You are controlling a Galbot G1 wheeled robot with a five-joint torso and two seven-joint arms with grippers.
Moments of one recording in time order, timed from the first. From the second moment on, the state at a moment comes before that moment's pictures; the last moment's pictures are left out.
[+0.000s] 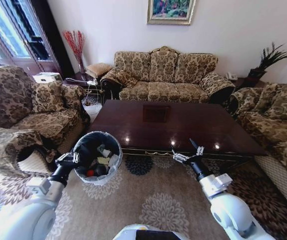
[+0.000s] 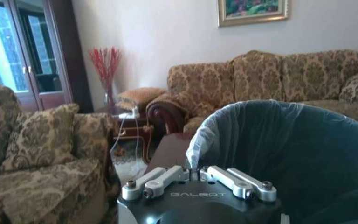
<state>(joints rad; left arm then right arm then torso) 1.79 -1.27 -0.98 -2.40 -0.40 0.26 0.03 -1.59 1.04 0.52 2.33 0.35 -0.07 0.04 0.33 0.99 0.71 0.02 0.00</state>
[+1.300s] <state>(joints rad) 1.75 -1.36 -0.83 -2.11 -0.20 0.18 0.09 -1.83 1.42 0.77 2.42 0.34 -0.08 -0.04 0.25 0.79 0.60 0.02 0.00</state>
